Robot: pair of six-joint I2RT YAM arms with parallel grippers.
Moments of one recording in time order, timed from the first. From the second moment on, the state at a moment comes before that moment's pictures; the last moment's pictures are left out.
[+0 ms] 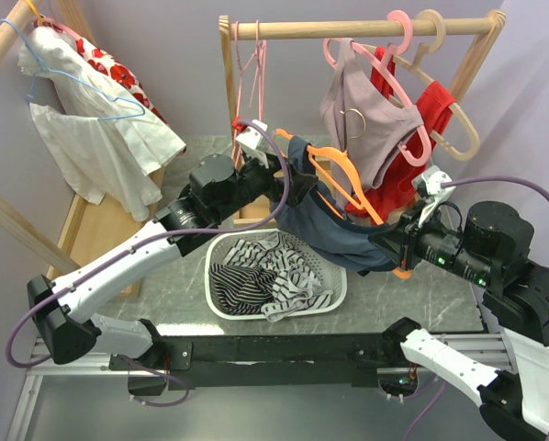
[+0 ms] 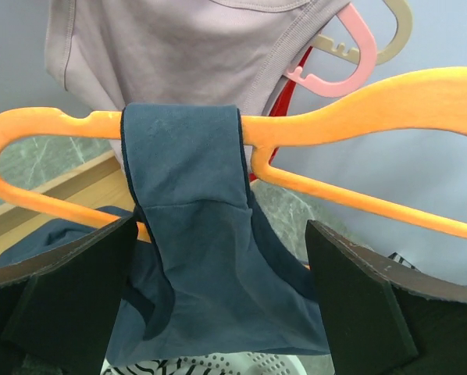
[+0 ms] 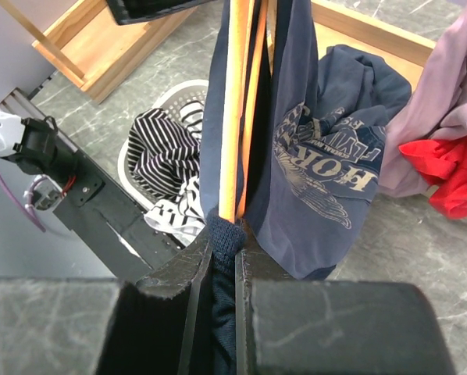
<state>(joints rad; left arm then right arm) -0.88 1.31 1.33 0.02 -0.01 -0.32 0.55 0.80 1.59 -1.16 -0.21 0.12</state>
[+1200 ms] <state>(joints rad) -0.74 1.42 1.49 -0.10 -0.14 -0.31 0.55 0.76 1.51 -1.23 -0.30 0.15</state>
